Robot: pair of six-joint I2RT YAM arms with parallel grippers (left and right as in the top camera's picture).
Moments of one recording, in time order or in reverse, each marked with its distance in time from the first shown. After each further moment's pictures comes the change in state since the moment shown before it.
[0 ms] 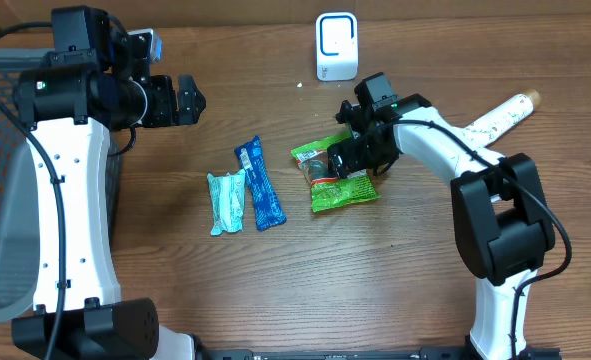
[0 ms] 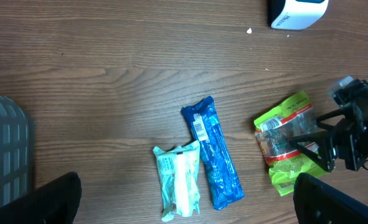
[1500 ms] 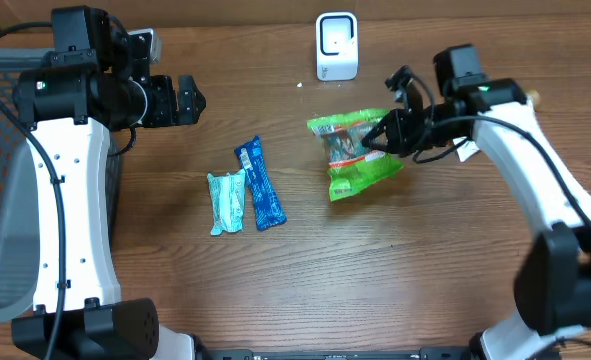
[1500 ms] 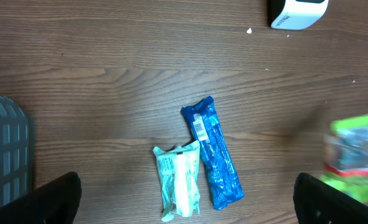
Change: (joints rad) left arm 0.000 0.000 0.000 0.000 0.000 0.000; right arm -0.217 -0.342 -0.034 -0.170 -0.544 -0.023
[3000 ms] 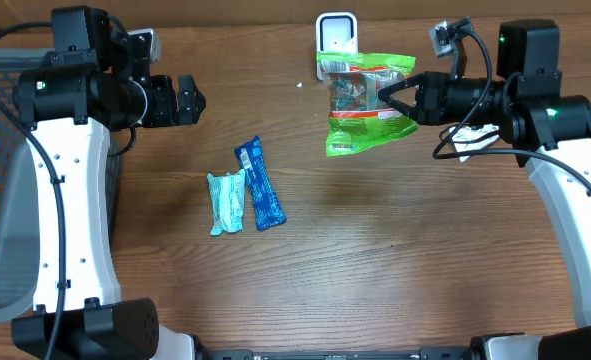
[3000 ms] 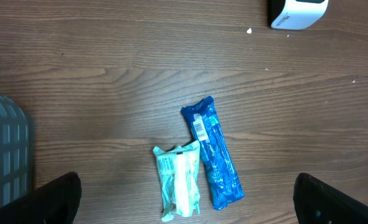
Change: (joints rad) left arm 0.000 0.000 0.000 0.000 0.000 0.000; right arm -0.072 -0.261 0.002 0.231 -0.116 0.304
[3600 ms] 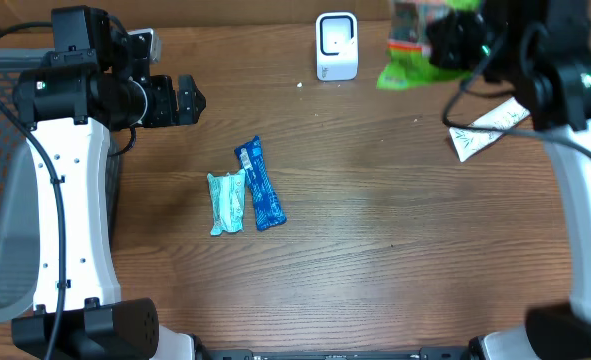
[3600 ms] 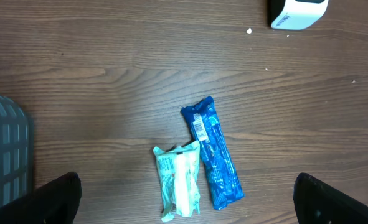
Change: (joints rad) left arm 0.000 0.000 0.000 0.000 0.000 0.000; right arm 0.110 0.182 0.612 -0.335 0.753 0.026
